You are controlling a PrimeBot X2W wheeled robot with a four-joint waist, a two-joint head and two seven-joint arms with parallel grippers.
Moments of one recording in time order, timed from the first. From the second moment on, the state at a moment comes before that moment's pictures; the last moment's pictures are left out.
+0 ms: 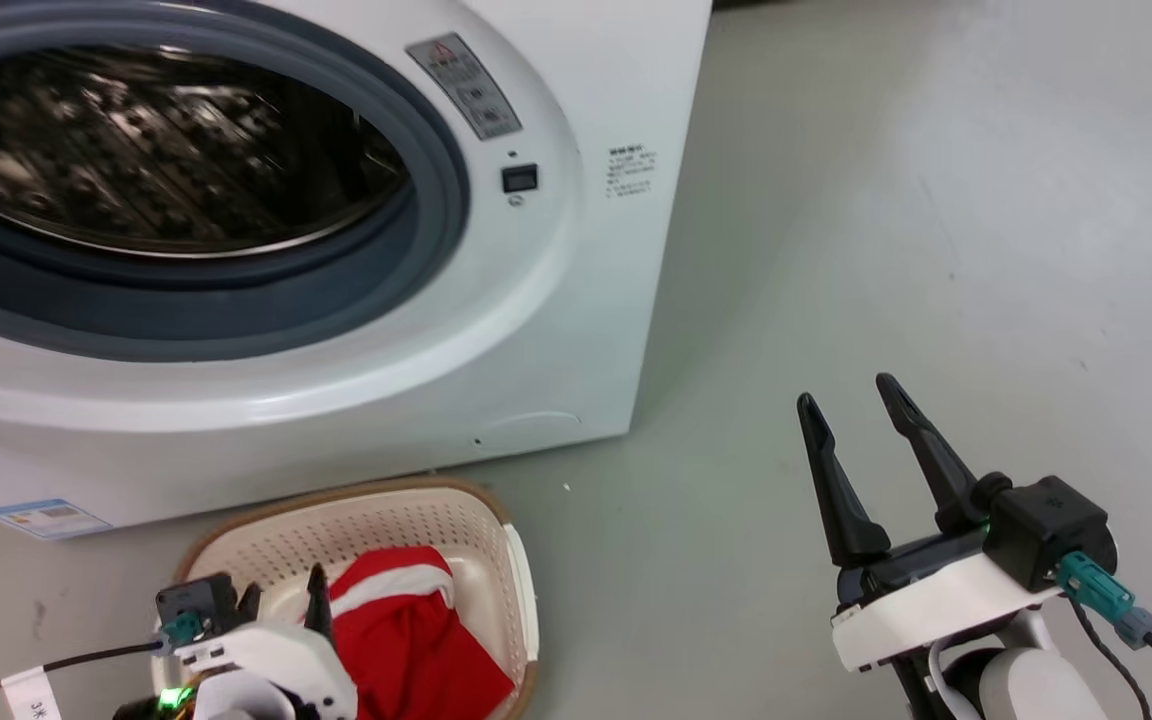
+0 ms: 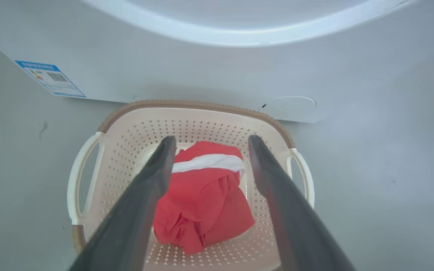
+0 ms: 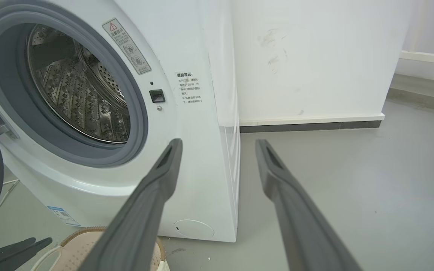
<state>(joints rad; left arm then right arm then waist) -0.32 0.16 -0.10 0.95 -0.46 -0.03 -0.26 -0.10 -0.05 0.19 -0.01 0.18 0.13 -0.14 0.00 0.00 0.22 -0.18</state>
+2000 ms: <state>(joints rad) 0.09 0.19 -0.10 -0.03 -0.17 0.10 -0.13 0.12 -0.05 0.06 -0.08 0.10 0.13 -0.06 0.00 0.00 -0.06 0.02</state>
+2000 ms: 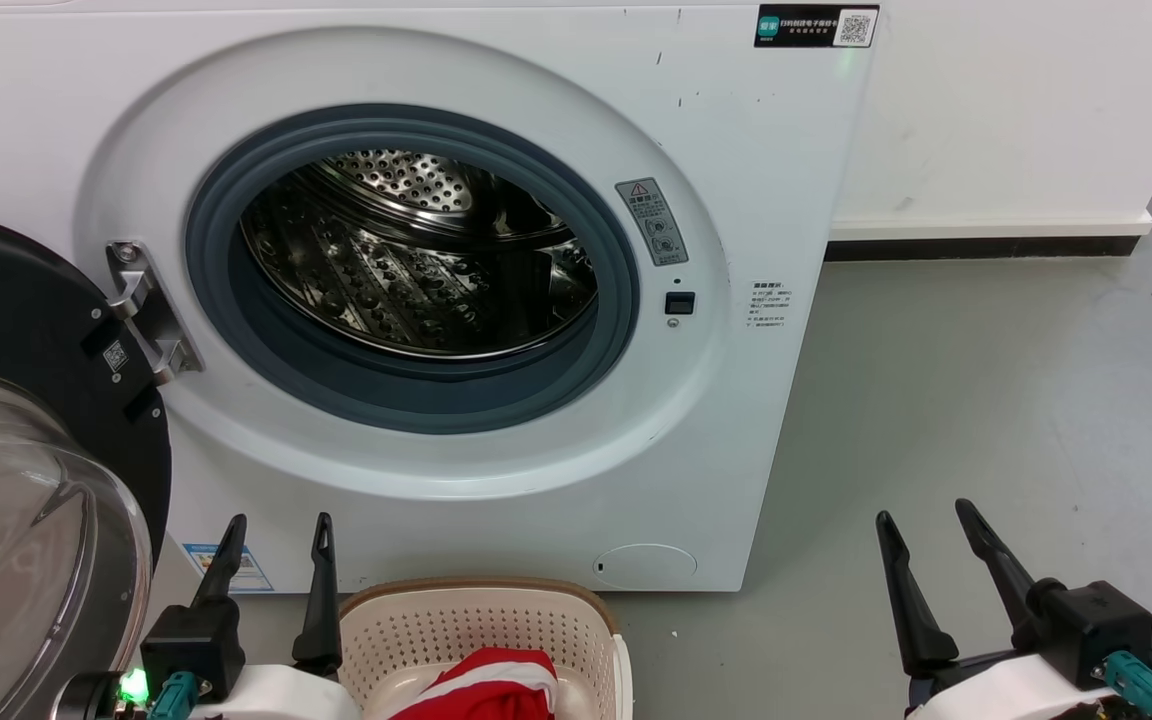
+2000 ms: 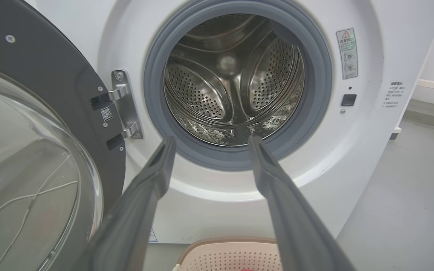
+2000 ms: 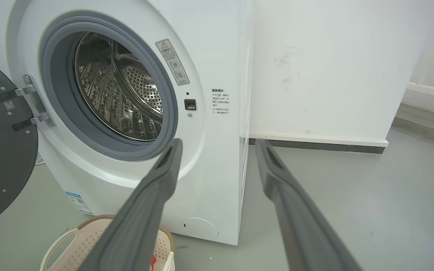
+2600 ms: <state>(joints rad) 0.11 0.17 -0.09 0.02 -0.34 0.08 -0.10 0.13 -0.06 0.07 -0.02 0.27 0.13 -0.06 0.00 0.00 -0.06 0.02</state>
